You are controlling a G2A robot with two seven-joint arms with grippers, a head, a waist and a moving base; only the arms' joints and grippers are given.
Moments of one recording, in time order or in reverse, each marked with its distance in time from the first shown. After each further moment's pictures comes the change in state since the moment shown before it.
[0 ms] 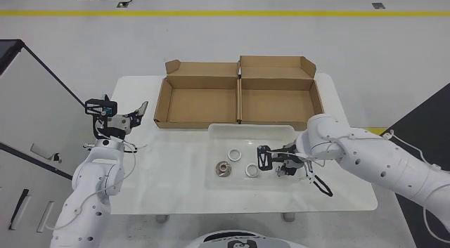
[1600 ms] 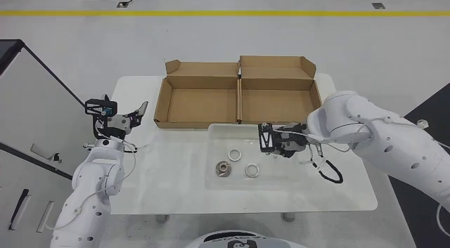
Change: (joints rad) left arm 0.000 0.000 0.000 0.000 0.000 0.000 0.000; right arm -0.019 0.061 0.274 -0.136 0.173 -0.087 -0.030
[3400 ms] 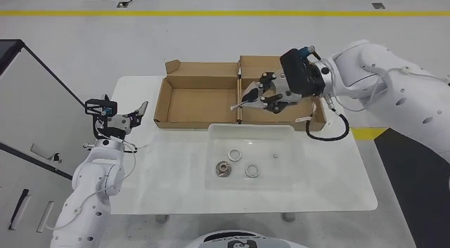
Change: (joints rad) left arm 0.000 0.000 0.000 0.000 0.000 0.000 0.000; right arm 0.415 -0.041 -0.203 0.205 0.081 -0.275 -0.995
